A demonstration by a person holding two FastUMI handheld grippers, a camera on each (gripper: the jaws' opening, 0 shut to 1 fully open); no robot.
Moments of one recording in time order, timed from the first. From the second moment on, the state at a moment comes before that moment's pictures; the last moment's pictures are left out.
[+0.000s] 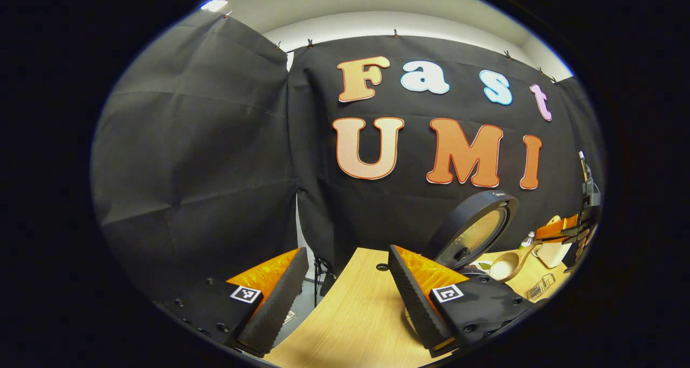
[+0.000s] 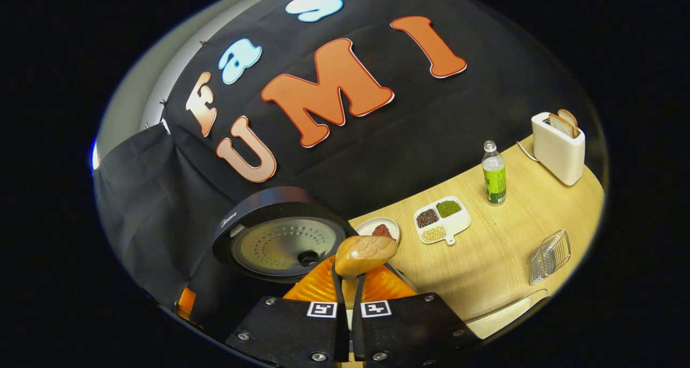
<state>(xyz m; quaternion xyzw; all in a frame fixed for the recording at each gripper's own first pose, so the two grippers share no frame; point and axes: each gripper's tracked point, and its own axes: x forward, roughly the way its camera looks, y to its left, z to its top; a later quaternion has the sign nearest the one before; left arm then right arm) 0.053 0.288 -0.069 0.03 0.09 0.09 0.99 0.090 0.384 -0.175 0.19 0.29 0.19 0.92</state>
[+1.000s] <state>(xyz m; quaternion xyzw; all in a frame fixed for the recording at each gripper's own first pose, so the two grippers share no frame) 0.054 0.287 -0.068 0.02 0.09 0.08 0.99 0.080 0.402 -0.143 0.04 0.22 0.24 0.95</state>
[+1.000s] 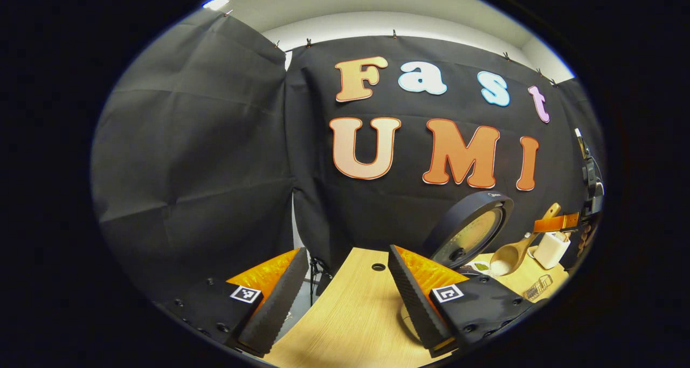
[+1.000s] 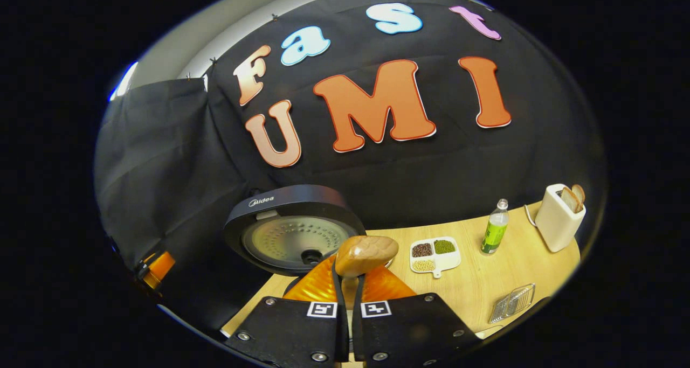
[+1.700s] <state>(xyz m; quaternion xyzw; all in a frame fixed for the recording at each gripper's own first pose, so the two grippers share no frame) 0.052 0.287 -0.070 0.03 0.09 0.08 0.99 0.066 0.418 -0.126 -0.05 0.18 0.27 0.94</state>
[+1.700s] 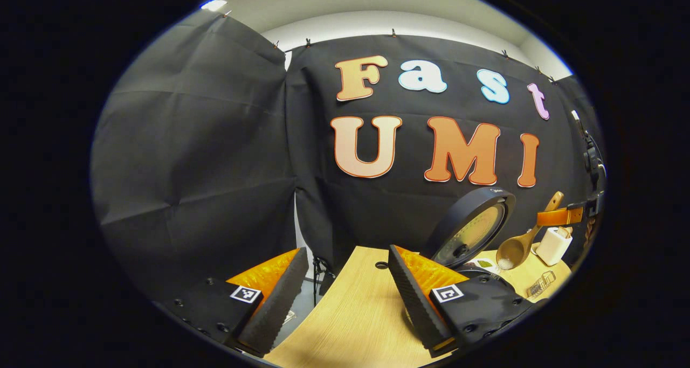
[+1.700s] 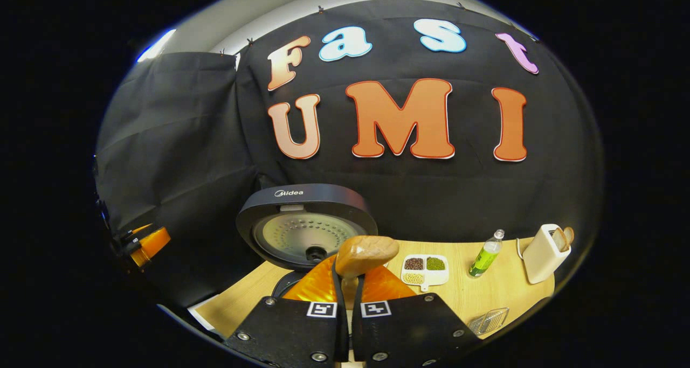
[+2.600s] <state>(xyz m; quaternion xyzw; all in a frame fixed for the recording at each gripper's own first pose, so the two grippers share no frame) 0.048 0.289 -0.070 0.02 0.10 0.09 0.99 0.044 0.445 -0.119 -0.19 0.13 0.30 0.93</state>
